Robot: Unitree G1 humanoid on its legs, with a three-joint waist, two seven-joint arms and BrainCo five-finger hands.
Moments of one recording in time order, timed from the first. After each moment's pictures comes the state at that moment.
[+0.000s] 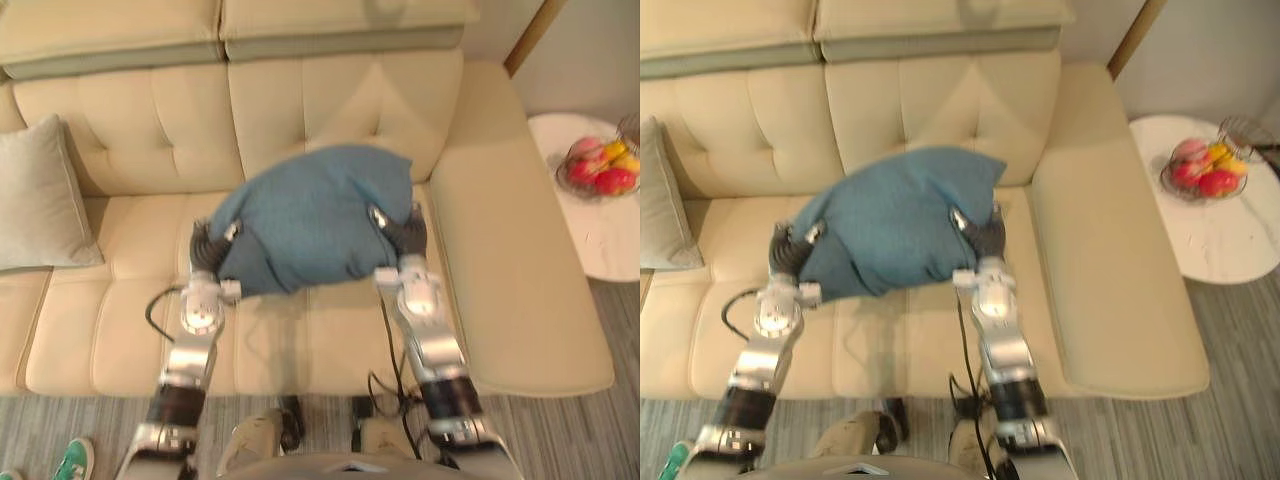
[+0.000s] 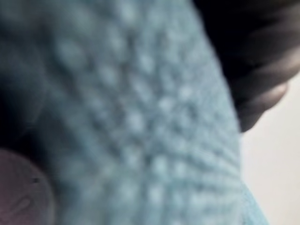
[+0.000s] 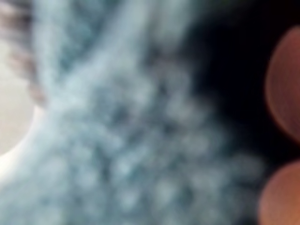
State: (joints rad) left arm -0.29 0.14 -0.05 0.15 0.06 -0.04 0.36; right arm -0.34 -0.05 0.07 0.03 -0.09 -0.06 -0.30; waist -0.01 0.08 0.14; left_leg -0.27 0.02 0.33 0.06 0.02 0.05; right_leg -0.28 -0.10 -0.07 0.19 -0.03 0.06
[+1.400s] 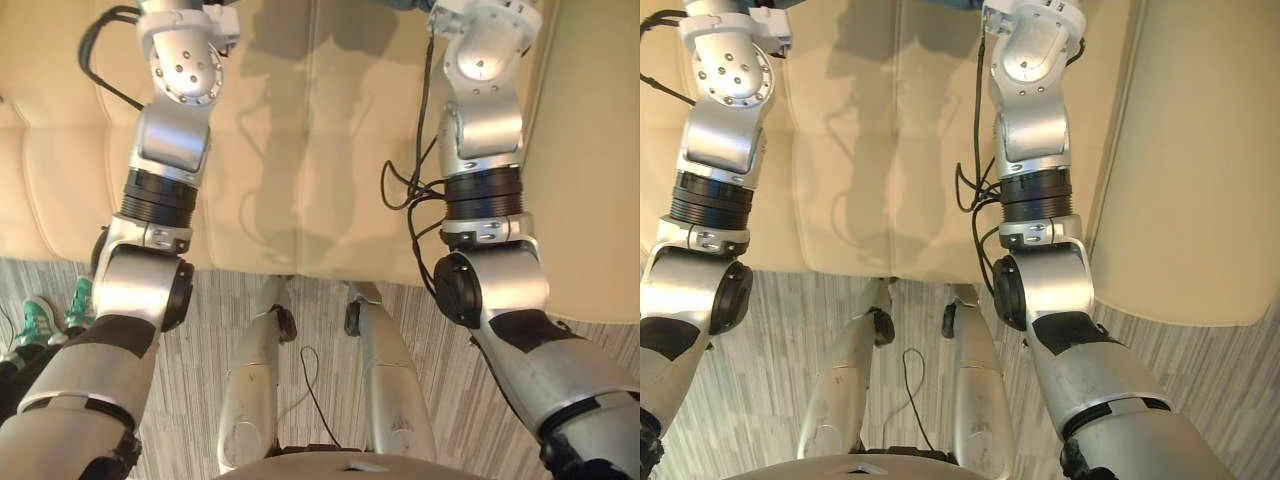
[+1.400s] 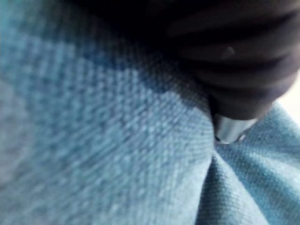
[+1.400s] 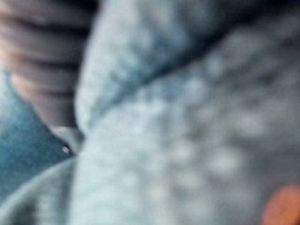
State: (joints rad) left arm -1.23 0.30 -0.07 0.41 0.14 -0.03 0.53; right arm -1.29 -0.23 -0.12 0.38 -0.07 0.02 -0.61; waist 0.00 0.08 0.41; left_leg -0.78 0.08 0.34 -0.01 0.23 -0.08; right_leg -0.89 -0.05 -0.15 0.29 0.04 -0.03
